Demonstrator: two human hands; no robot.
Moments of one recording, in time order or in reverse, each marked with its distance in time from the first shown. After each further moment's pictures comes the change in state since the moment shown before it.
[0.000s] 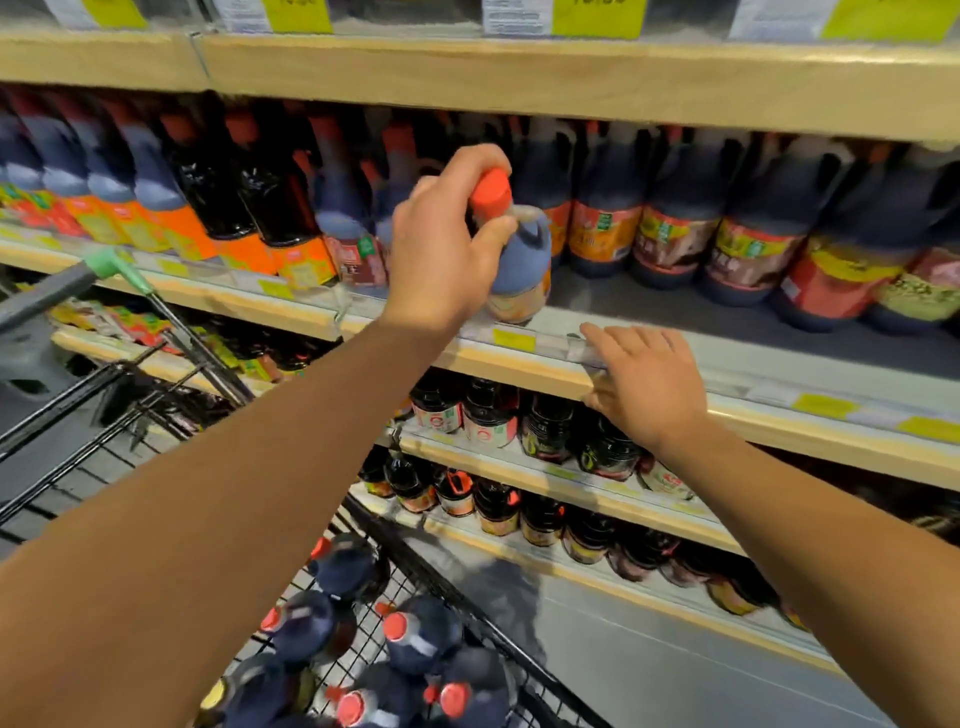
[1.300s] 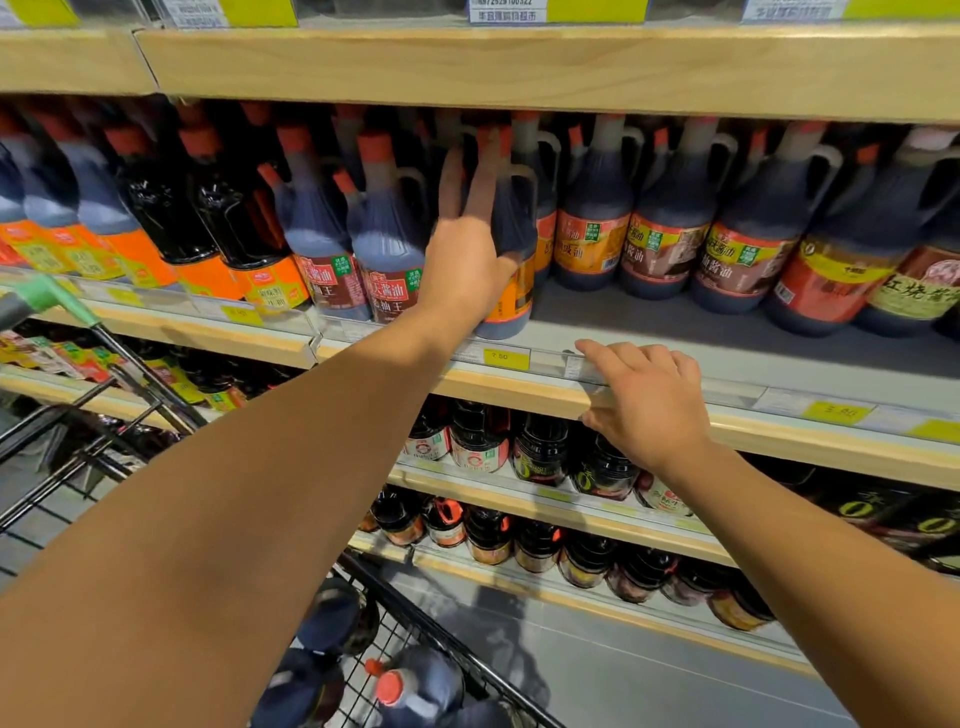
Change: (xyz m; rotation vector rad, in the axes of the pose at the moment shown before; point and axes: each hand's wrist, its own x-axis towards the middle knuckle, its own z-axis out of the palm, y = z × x) left_hand 0.039 -0.054 0.073 0.120 -0.141 -0.008; right_hand -0.003 -0.009 0.003 0.052 0.052 0.108
